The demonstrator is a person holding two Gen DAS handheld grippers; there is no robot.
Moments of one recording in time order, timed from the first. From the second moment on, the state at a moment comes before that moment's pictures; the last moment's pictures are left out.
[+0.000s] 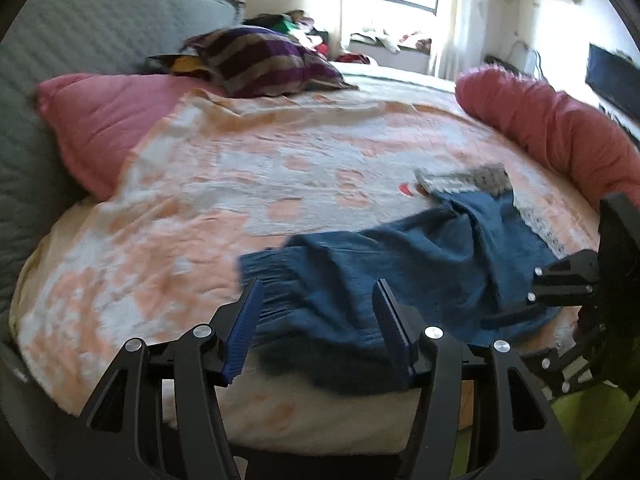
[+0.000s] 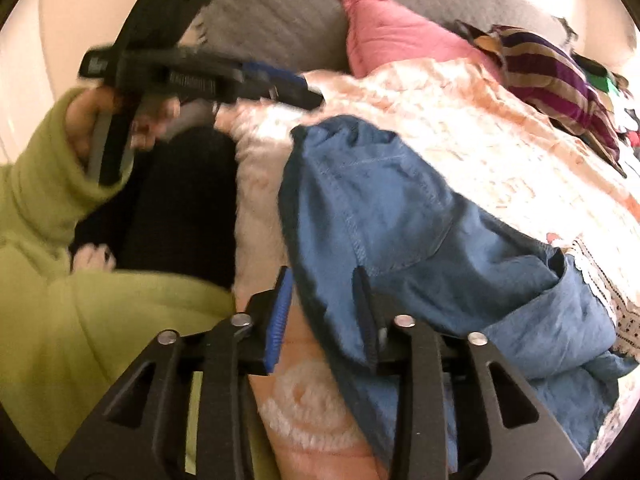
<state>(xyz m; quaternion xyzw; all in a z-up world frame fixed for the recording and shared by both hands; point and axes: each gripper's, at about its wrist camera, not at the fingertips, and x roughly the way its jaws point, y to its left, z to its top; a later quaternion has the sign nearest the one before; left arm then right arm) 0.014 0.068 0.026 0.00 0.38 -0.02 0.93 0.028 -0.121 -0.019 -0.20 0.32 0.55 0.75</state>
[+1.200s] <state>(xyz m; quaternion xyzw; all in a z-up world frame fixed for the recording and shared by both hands) 0.043 -0.030 0.015 -0.02 0.41 -0.13 0.90 0.202 -0.218 0.035 -0.08 0.34 0.31 0.89</state>
